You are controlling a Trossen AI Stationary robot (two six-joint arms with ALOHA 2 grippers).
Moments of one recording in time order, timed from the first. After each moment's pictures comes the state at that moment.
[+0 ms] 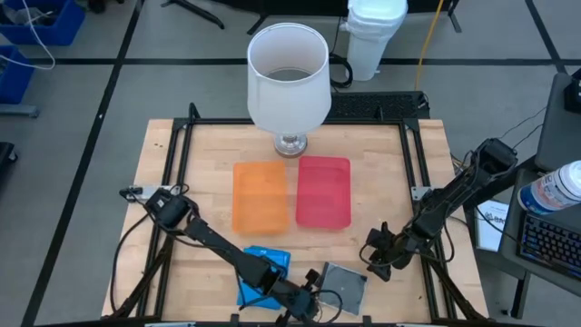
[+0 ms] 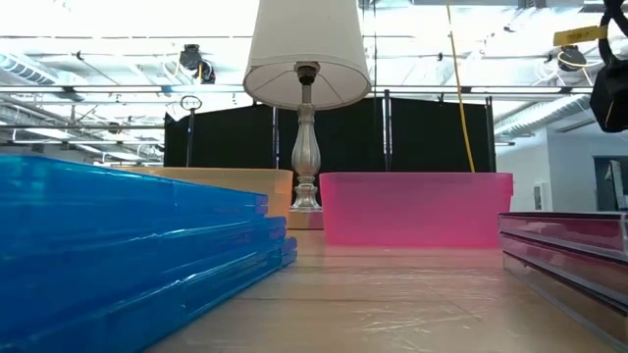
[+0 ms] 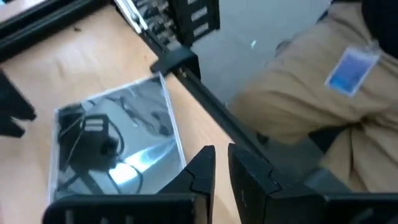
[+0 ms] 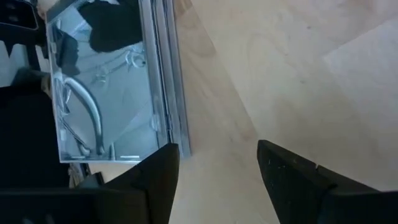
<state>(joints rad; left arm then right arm) -0.57 2.24 1.75 -0.18 -0.01 0.15 0.78 1.26 0.43 -0.10 0.10 1.33</state>
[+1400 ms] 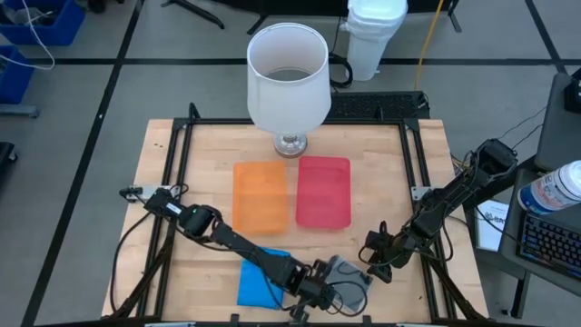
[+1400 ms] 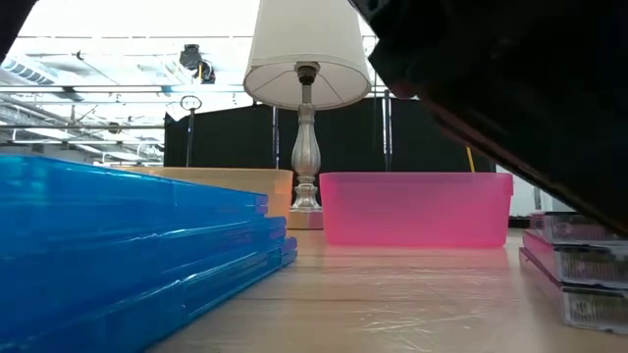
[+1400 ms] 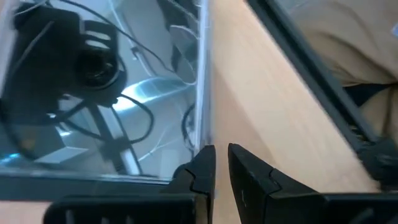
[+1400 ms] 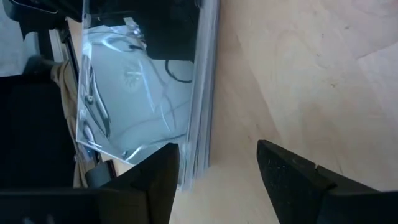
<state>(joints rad) -0.49 2.48 2.12 -0.59 -0.03 0.05 0.77 1.27 0.43 -0.05 0.05 1.26</state>
